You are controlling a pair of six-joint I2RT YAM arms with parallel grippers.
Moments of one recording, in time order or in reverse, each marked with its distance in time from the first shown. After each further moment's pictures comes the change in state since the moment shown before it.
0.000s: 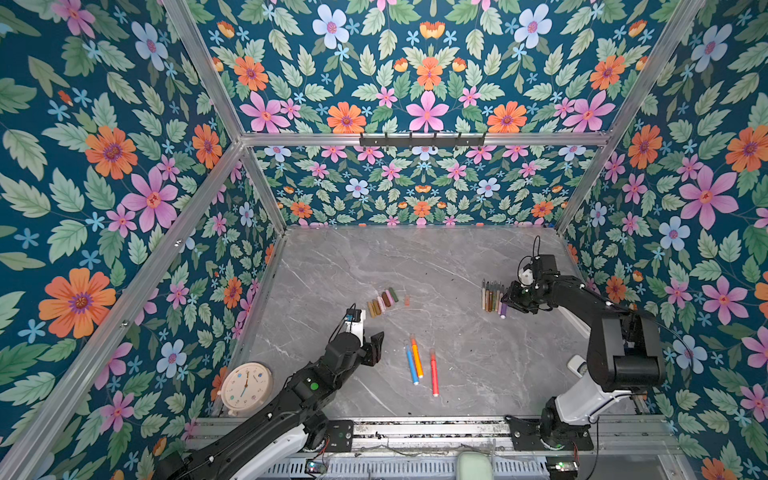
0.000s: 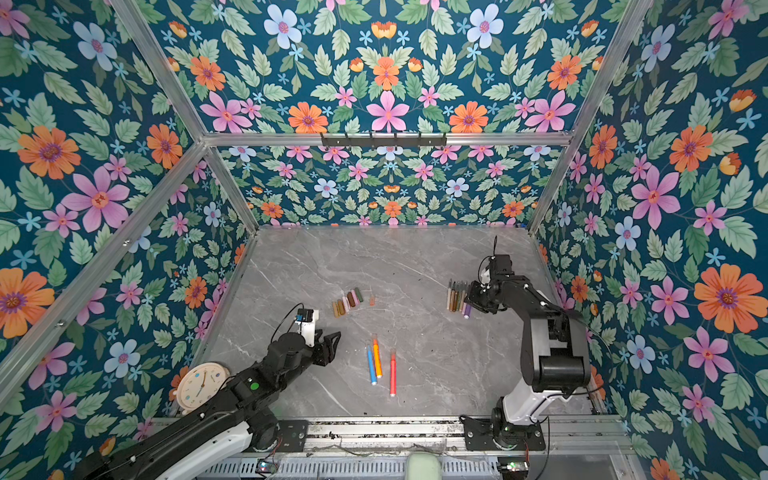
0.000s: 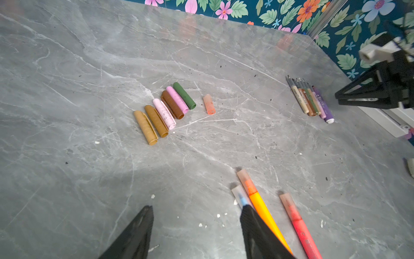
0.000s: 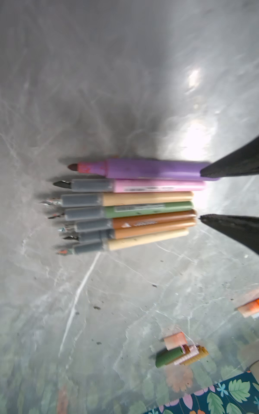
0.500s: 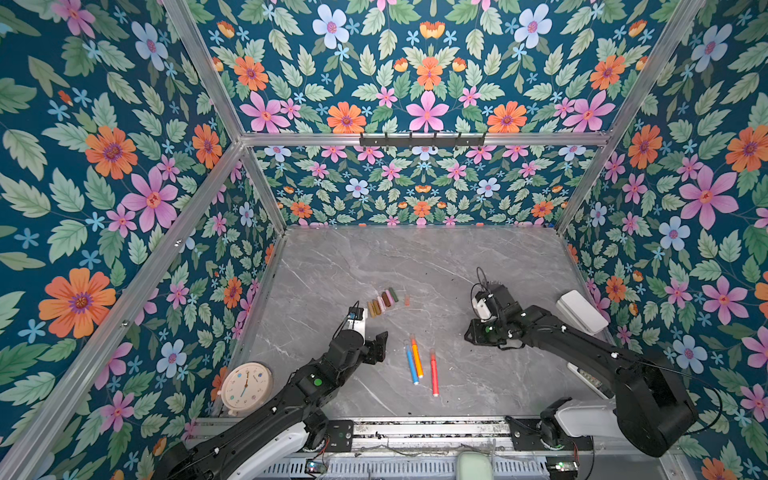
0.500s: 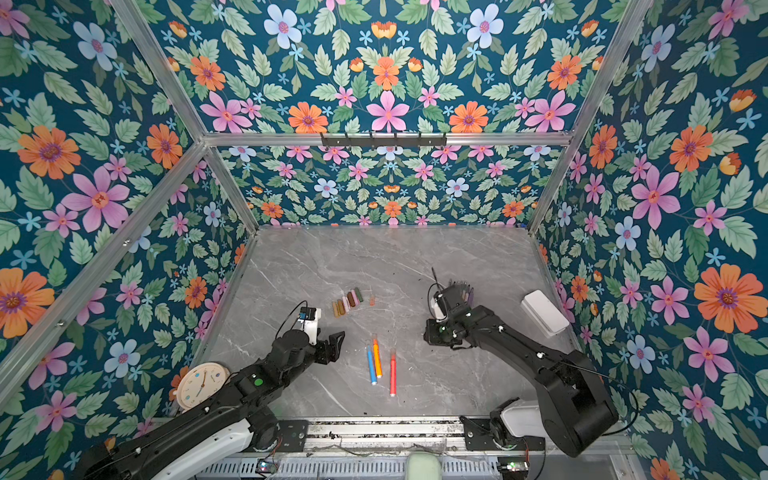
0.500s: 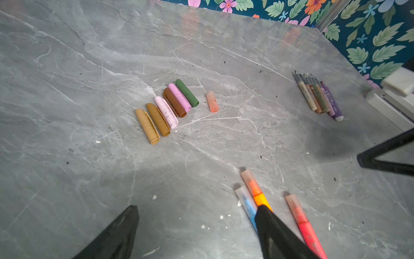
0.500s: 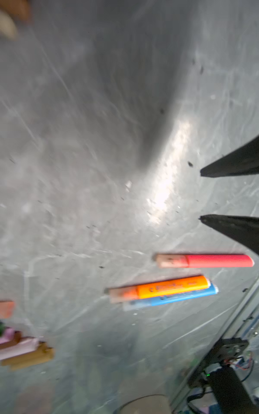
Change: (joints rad) left arm 0.000 0.055 0.018 0.008 -0.008 0.003; right arm 0.627 -0.266 -0.245 -0.019 0.106 0.126
